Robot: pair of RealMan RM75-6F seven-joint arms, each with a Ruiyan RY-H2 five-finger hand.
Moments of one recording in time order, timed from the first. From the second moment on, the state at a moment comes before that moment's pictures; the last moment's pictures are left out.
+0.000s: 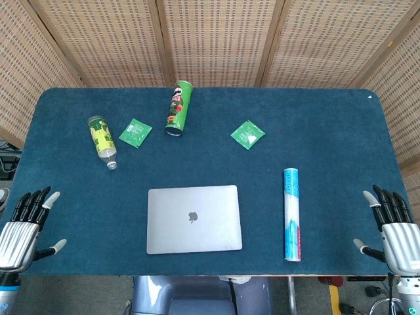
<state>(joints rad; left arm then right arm) -0.04 -1.14 0.02 -1.73 1.64 1.55 0.17 0.03 -1.05 0.05 -1.68 -1.62 1.59 -0.01</state>
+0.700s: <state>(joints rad) -0.26 -1.22 0.01 -1.76 1.76 1.26 0.21 0.04 -1.05 0.05 -1.68 -1.59 1.56 -0.01</state>
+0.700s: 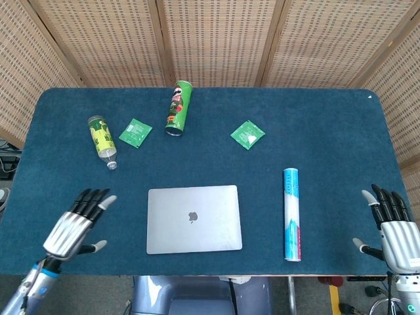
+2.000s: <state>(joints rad) -0.67 -1.74 -0.06 -1.55 1.52 0.82 0.41 0.06 -1.05 0.05 -1.68 -1.56 1.51 0.00</state>
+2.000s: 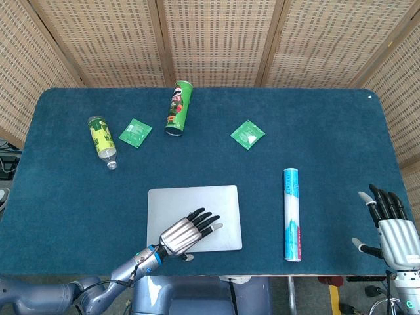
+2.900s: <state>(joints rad) -0.71 -1.80 -0.04 -1.49 1.40 0.84 0.50 0.06 -1.04 0.05 -1.67 -1.56 1.51 0.03</state>
